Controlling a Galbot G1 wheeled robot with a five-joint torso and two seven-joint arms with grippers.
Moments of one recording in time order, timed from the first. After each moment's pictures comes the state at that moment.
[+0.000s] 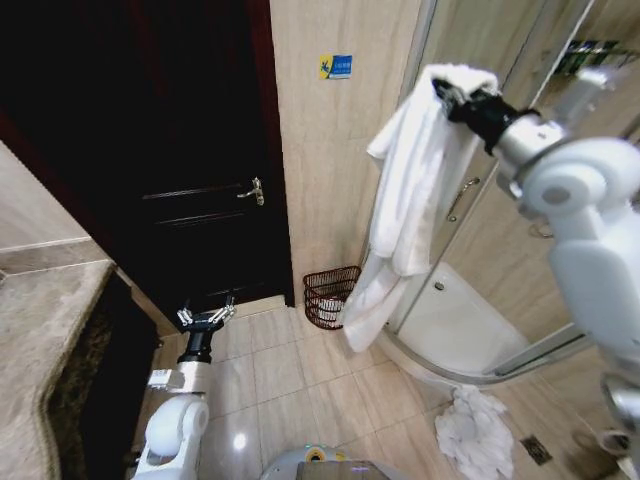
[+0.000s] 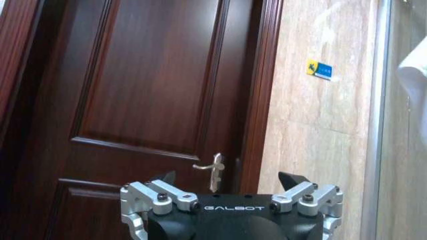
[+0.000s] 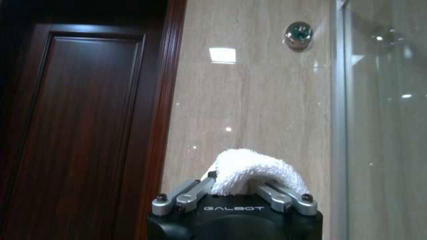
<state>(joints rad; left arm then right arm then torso) 1.52 -1.43 -0.67 -2.05 -0.37 -0.23 0.12 -0.06 0.72 0.16 1.91 1.11 -0.52 0.22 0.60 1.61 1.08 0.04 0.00</state>
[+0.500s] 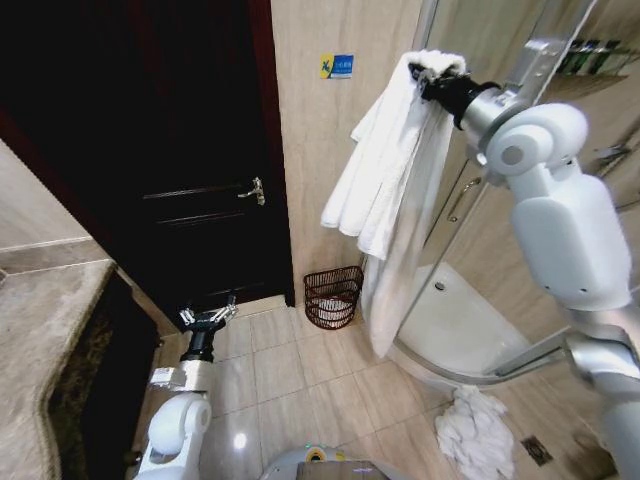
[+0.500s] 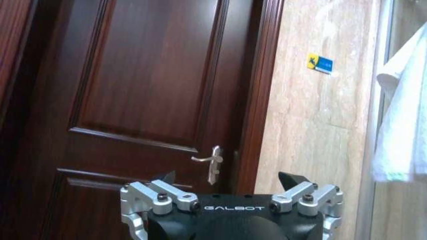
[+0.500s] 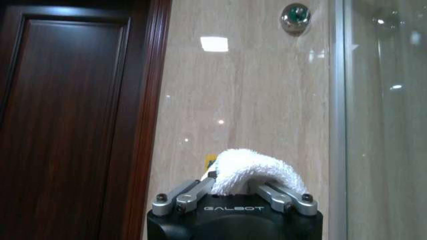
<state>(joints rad) 1.52 -1.44 -0.67 -2.04 -0.37 -0.21 0.14 0.00 0.82 0.11 1.79 1.01 -0.54 0.21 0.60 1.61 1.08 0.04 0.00</state>
